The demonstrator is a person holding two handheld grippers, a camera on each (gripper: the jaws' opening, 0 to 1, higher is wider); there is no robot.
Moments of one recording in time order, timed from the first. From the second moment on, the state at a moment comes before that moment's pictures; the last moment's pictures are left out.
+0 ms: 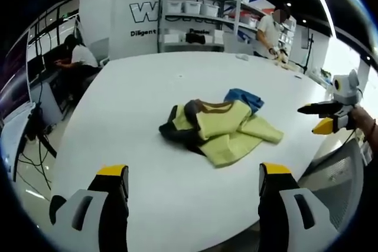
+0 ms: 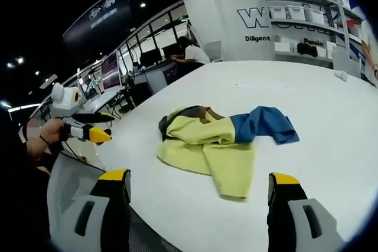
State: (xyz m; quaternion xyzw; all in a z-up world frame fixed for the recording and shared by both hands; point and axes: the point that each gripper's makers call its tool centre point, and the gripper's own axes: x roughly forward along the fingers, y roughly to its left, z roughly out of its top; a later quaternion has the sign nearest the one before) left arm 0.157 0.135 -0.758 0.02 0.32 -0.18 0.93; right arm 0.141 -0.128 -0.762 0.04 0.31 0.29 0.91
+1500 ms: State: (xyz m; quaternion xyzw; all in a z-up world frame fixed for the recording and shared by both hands) left arm 0.244 0.093 -0.786 0.02 0.33 -0.20 0.92; right arm 0.248 -0.119 -0.792 0.04 0.32 0.28 0.90
